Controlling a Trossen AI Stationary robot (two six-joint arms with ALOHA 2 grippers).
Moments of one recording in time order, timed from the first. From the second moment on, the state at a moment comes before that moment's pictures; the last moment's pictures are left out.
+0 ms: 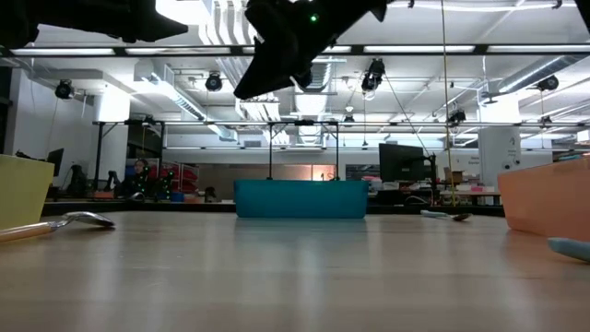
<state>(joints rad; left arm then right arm) -0.10 0.65 0.32 0.66 -0.80 0.63 0.02 1.88 1.48 -0.19 0.22 -0.04</state>
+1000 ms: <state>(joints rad) -0.10 0.83 0.32 0.34 -0.58 -0.23 0.10 1.80 1.27 0.22 0.12 -0.30</state>
